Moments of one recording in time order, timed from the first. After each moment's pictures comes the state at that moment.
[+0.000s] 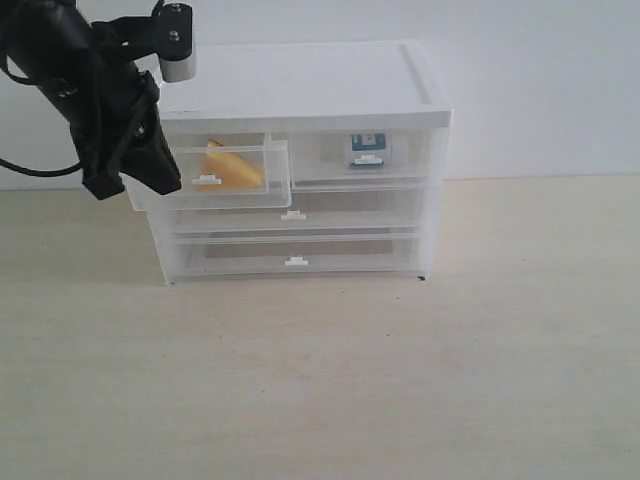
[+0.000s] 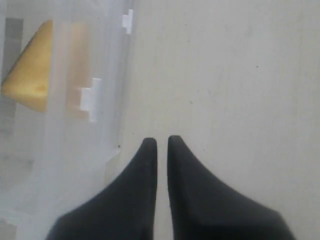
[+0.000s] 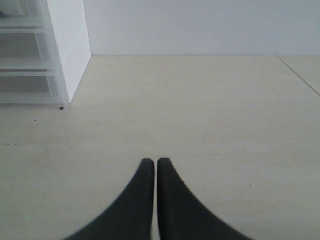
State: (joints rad) left arm -0.31 1.82 -1.68 -0.24 1.18 1.17; right arm 0.00 0.01 0.00 -0.01 0.33 0.00
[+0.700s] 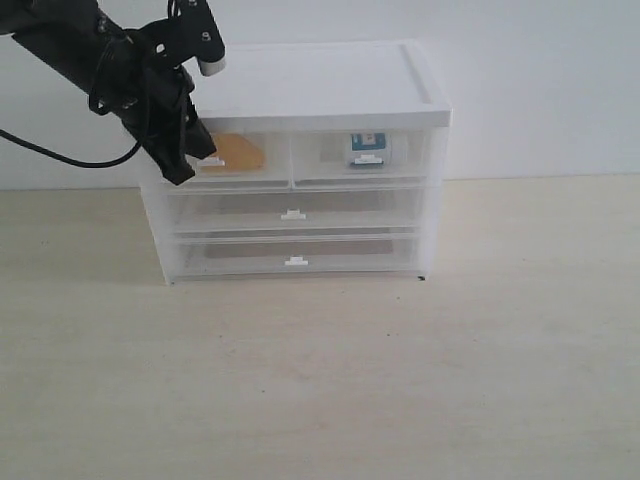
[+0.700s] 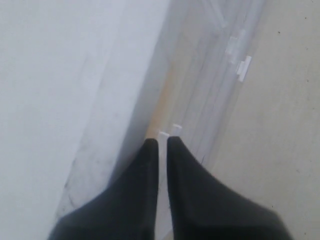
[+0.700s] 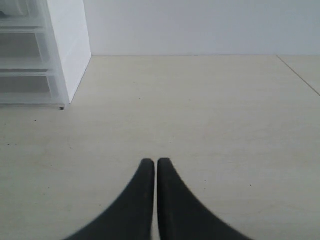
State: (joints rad) left arm -0.31 1.90 -1.67 -0.24 0.78 1.09; right arm 0.00 0.01 0.00 -0.01 0.33 0.00
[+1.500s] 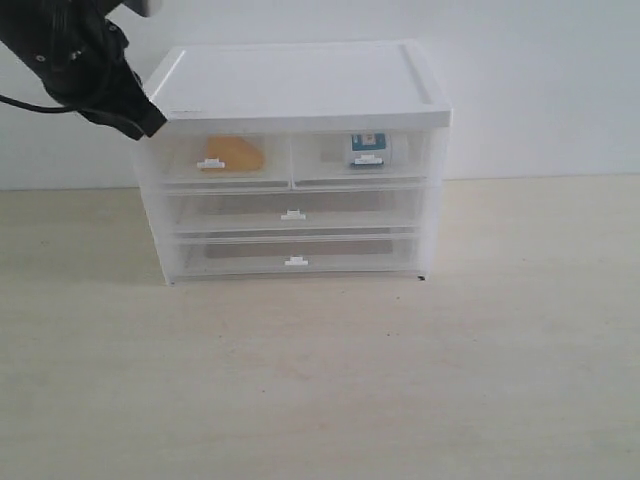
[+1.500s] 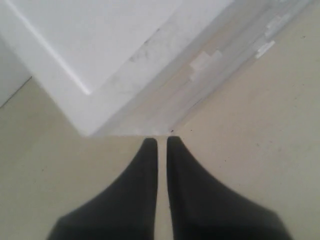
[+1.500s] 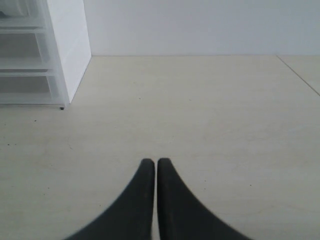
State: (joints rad) left arm -0.31 1.75 -1.66 0.03 0.98 0.41; right arm 0.00 0.01 0.00 -0.01 0.33 0.00
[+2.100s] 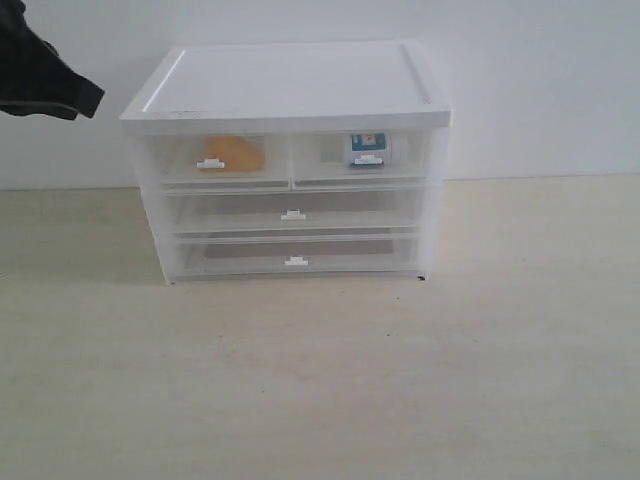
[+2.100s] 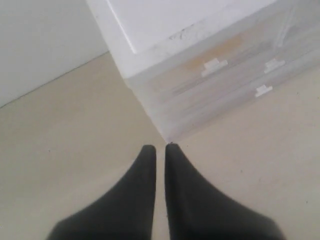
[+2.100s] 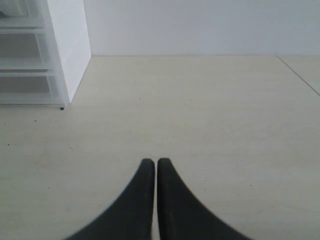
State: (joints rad) left arm -0.31 1.39 -1.29 0.09 0.75 0.15; right arm 0.00 0.01 0.00 -0.01 0.33 0.00
